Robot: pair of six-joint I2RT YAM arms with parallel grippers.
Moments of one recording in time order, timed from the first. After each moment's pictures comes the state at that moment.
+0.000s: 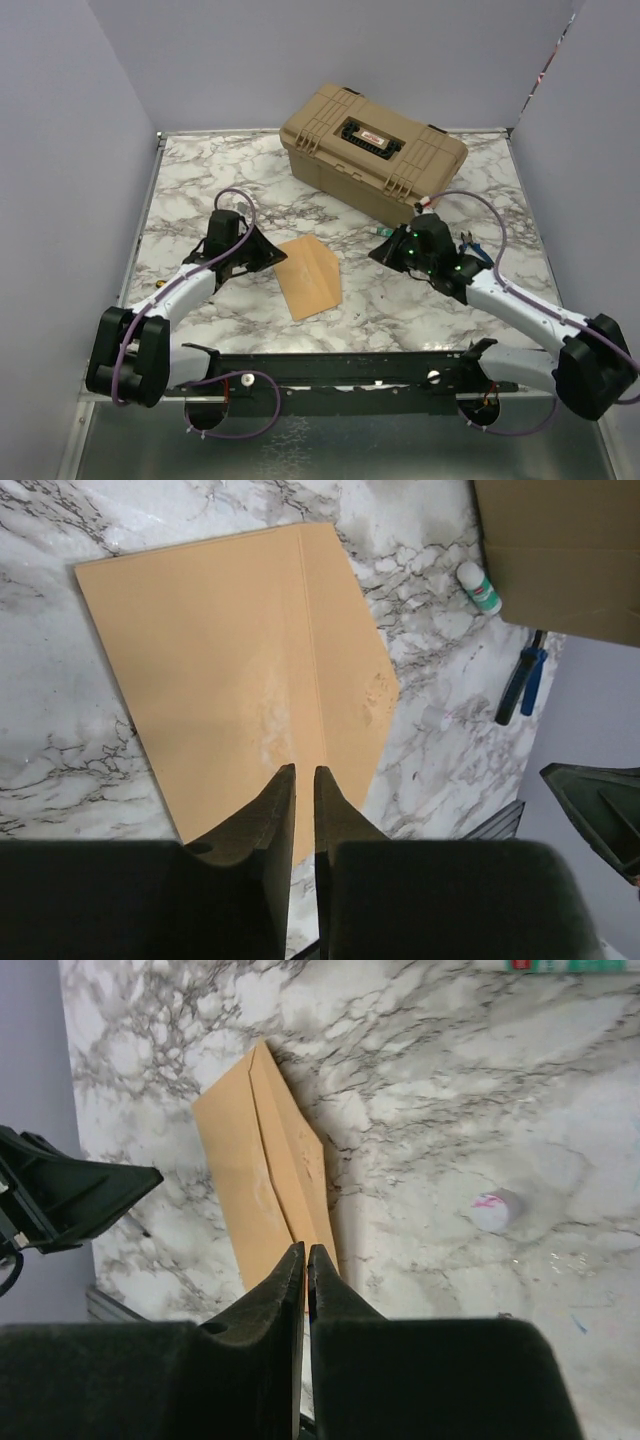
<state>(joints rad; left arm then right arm) -0.23 1.23 0.58 -0.05 0.42 -0.84 0.55 1.09 0.61 -0.08 -0.07 0.90</state>
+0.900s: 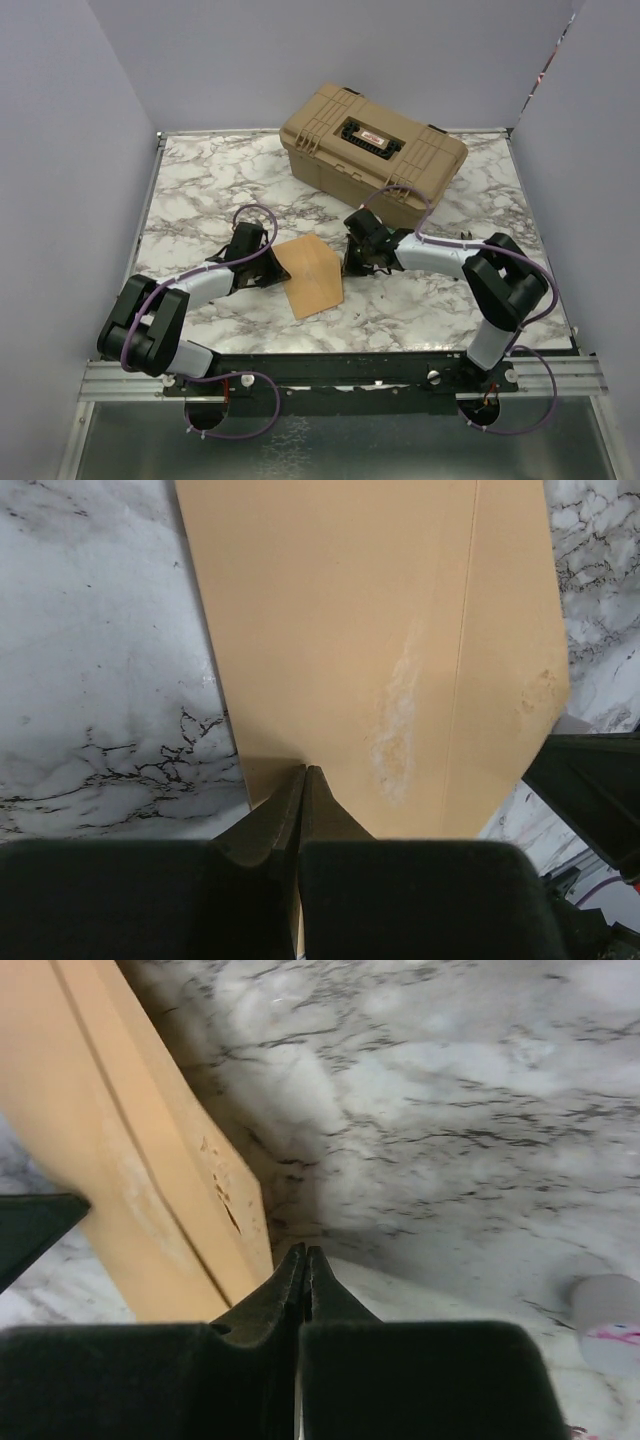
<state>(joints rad) -0.38 1.41 0.53 -0.02 0.22 -0.83 0.74 1.75 0.99 -0.25 0.01 0.83</state>
